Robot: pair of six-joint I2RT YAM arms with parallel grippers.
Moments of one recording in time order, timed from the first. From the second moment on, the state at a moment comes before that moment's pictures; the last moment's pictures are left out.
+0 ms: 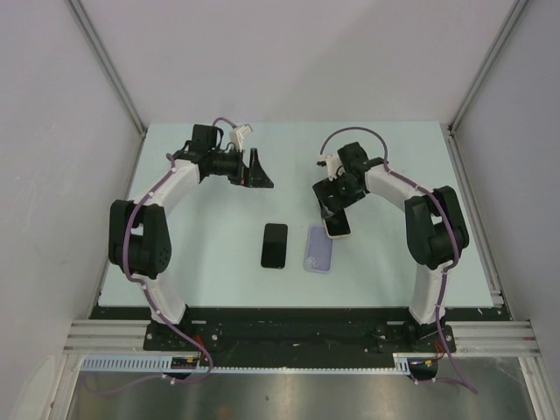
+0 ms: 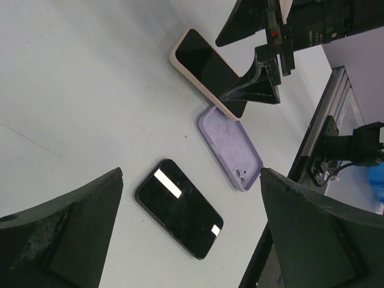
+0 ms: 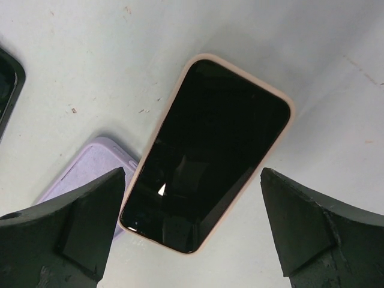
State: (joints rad) left arm -0.20 1.80 1.41 -0.43 0.89 -0.05; right arm 0.38 1.94 1.42 -0.60 -0.28 -0.17
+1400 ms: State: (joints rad) left arm -0.20 1.80 1.38 -0.40 0.87 -0.06; right arm 0.42 1.87 1.34 -0.54 -0.12 -0.07
